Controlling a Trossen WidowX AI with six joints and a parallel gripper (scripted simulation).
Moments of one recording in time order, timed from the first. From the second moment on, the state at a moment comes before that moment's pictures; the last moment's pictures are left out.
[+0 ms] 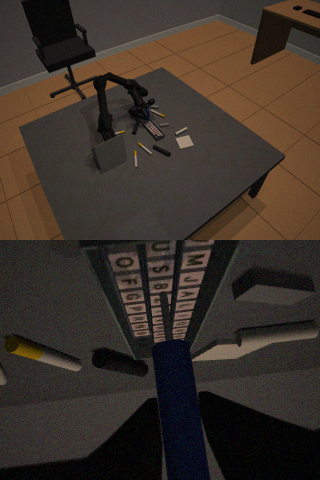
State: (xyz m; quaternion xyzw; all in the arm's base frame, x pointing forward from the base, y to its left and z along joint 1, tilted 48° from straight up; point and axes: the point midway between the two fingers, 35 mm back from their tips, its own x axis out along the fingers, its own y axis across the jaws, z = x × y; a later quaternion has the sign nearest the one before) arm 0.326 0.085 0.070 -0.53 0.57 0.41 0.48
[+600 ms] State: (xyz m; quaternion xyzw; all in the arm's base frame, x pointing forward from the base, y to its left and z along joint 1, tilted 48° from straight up) arm 0.327 0.092 0.064 -0.53 0.57 0.42 0.48
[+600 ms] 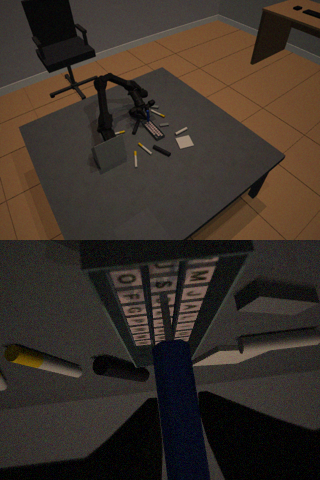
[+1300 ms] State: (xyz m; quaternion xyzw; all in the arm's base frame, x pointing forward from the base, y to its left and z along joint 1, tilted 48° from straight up) arm 0.327 0.097 0.059 -0.53 0.57 0.42 0.47
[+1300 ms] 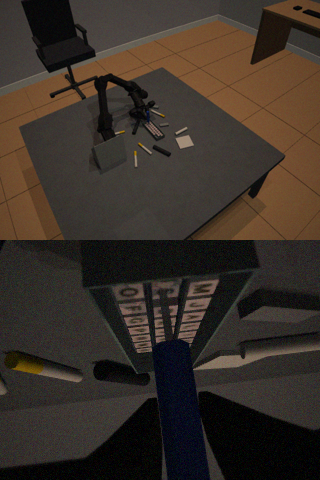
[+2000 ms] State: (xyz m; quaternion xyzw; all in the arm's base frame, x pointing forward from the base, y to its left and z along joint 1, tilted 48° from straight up) arm 0.324 0.071 0.082 -0.52 0.57 0.42 0.48
